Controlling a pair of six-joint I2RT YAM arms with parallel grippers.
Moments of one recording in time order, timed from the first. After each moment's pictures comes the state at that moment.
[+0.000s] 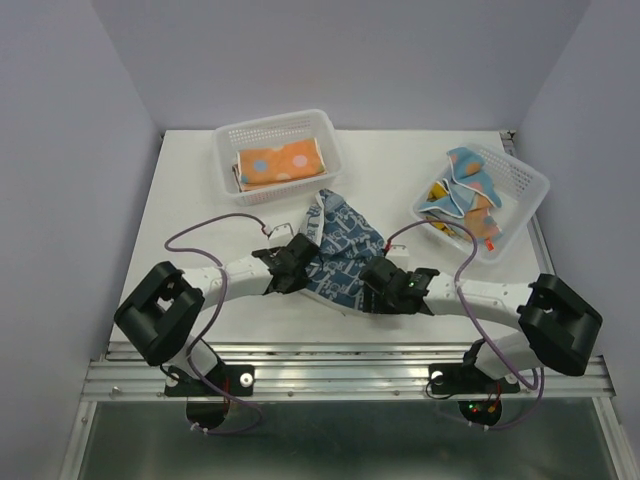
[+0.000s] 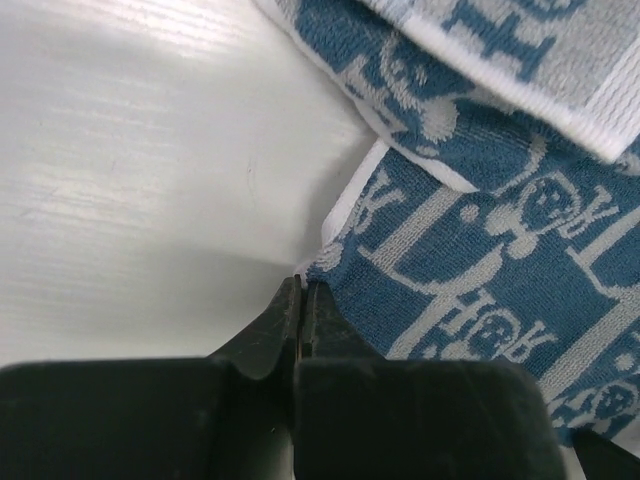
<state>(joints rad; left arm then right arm) -0.79 1.51 0.76 -0.37 -0.34 -1.01 0.94 1.38 0.68 -0.44 0.34 0.93</state>
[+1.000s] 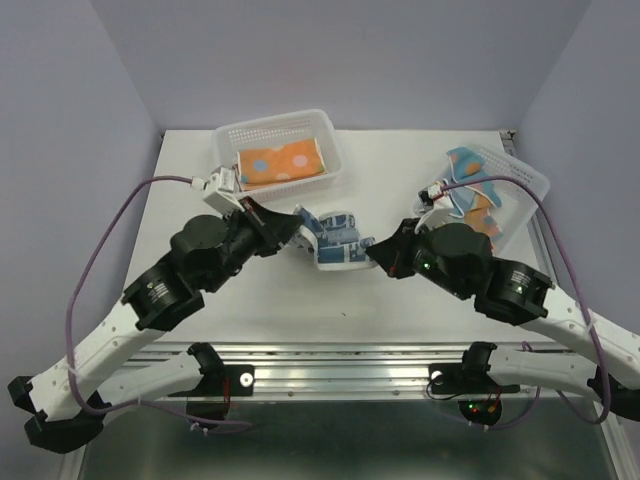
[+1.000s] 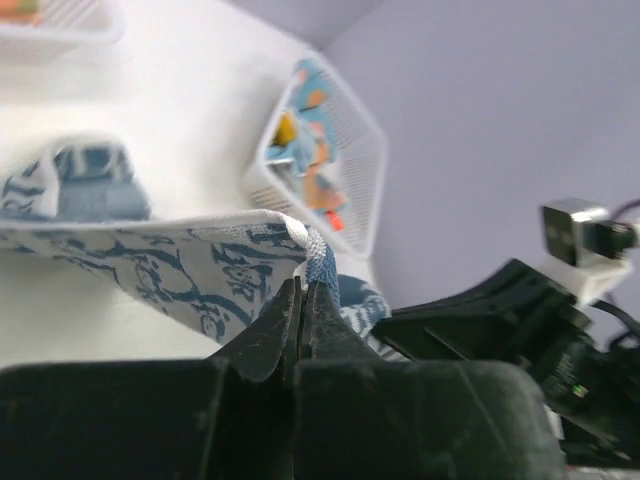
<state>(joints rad) -0.90 0.82 1.04 -0.46 -0.30 -0.93 1.06 0.91 1.07 -0.55 0.38 0.75</state>
